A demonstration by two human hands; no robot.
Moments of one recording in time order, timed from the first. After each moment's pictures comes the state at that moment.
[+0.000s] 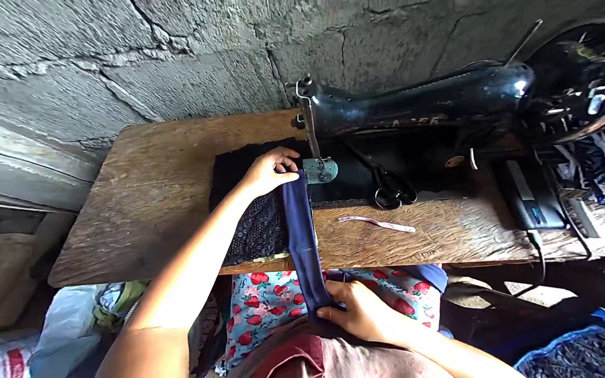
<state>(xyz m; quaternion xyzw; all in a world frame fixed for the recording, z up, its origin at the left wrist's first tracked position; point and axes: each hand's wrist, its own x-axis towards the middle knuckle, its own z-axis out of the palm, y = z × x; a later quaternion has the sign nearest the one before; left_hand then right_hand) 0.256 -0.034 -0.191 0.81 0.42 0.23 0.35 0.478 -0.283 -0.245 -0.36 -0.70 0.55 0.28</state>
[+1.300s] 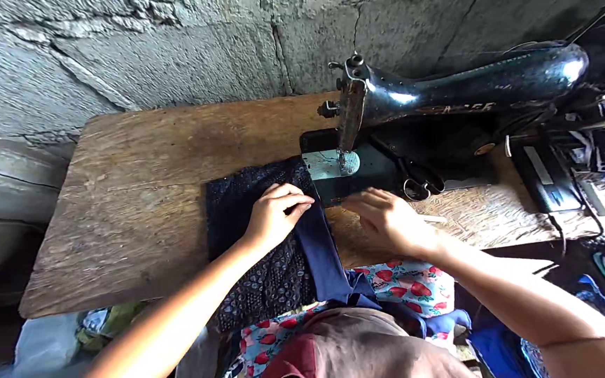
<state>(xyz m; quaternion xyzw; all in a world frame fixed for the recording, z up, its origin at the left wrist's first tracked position) 0.219 -0.112 -0.217 0.85 0.38 0.31 0.17 0.485 -0.173 -0.207 -0.40 -0.87 0.07 0.29</state>
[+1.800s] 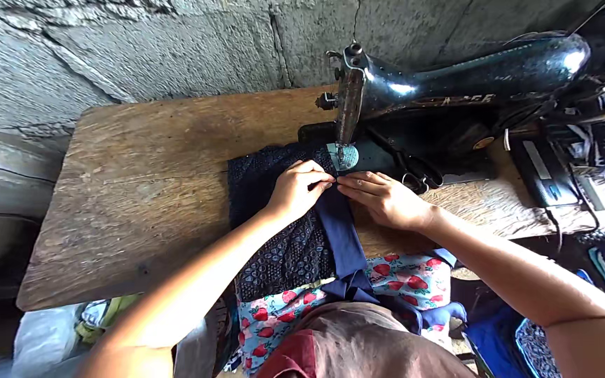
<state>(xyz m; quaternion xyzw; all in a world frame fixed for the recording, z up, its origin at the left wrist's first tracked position) 0.262 -0.087 -0.215 0.87 0.32 0.31 0.19 0.505 -0.146 -0.227 -0.32 -0.91 0.00 0.27</state>
